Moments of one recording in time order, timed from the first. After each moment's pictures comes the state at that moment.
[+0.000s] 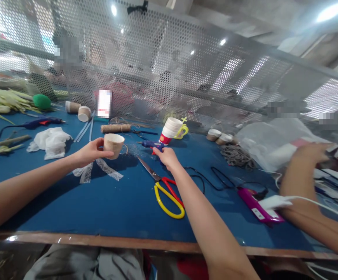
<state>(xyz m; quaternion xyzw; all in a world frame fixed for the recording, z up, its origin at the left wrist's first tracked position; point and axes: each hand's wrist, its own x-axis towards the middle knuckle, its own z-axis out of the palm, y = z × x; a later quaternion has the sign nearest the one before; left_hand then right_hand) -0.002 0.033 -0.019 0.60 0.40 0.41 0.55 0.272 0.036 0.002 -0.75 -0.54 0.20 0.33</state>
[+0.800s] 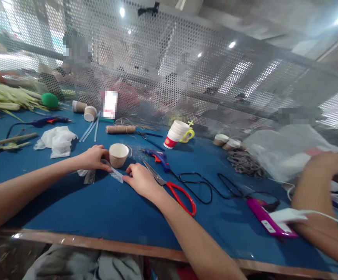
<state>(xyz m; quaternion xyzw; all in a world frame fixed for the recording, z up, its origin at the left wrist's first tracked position) -0.018 0.032 -0.013 0.83 0.51 0.10 0.19 0.178 -0.026 0.002 -0.60 -0.79 0.14 0.07</state>
